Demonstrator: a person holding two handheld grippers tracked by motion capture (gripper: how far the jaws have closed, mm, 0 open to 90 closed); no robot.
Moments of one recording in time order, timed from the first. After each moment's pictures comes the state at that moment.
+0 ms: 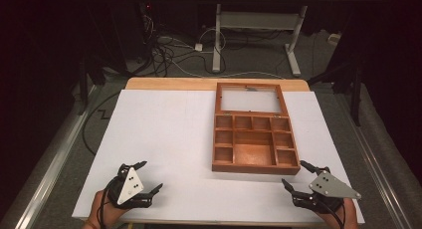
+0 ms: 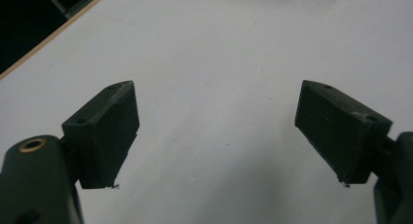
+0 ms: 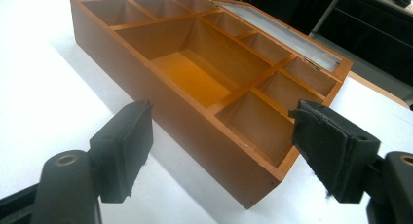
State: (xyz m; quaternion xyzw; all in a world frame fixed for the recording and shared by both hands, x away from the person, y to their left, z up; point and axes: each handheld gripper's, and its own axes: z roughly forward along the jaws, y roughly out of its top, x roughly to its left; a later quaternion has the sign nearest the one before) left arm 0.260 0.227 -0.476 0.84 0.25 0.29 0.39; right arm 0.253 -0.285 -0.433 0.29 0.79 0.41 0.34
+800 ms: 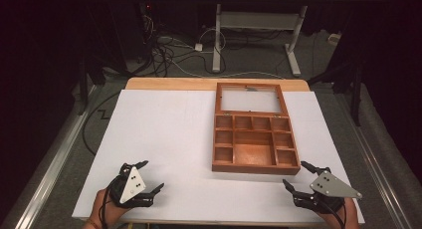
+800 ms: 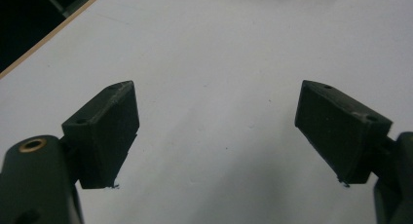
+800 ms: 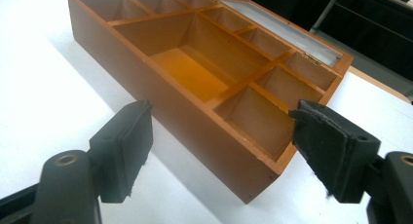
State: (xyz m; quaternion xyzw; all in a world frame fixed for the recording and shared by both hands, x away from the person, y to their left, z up) left arm 0.263 0.223 -0.475 0.84 0.25 0.29 0.38; right arm 0.254 -0.287 -0.435 0.30 0.80 0.41 0.33
